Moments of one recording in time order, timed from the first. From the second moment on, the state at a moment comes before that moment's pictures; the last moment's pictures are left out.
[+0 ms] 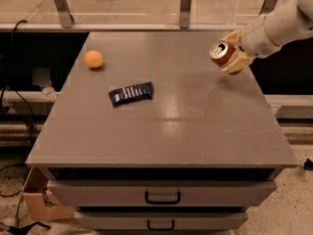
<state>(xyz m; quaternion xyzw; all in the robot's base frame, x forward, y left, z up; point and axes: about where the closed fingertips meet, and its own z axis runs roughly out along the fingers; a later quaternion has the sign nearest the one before) 0.676 -0.212 0.897 -0.69 0.63 -0.01 0.37</state>
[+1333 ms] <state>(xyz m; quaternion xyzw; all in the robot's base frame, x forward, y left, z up) 0.626 -0.195 0.850 -0.86 0.48 -0.02 0.15</state>
